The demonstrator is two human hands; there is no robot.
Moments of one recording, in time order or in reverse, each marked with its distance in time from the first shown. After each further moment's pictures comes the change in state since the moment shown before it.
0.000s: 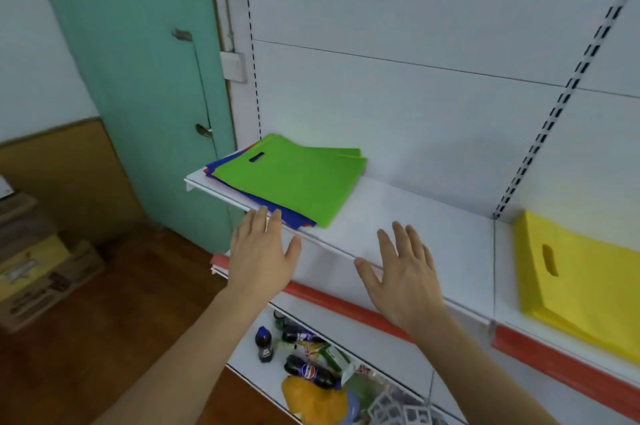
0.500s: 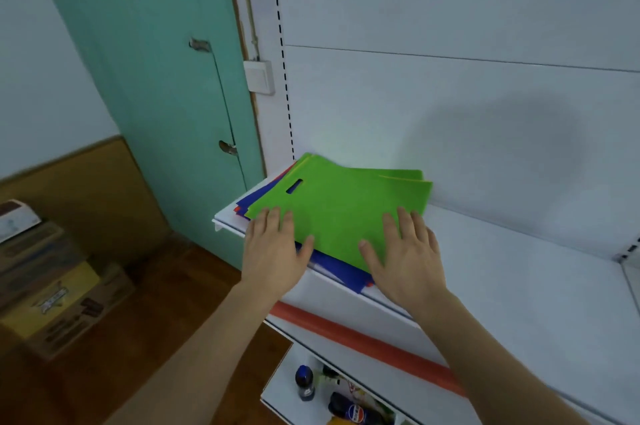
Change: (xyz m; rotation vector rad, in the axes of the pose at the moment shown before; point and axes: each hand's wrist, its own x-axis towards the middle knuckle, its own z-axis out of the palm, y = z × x) left_hand 0.147 -0.103 0.032 0.175 -0.042 0.027; right_hand 0.162 -0.095 0.051 0.035 0.001 0.014
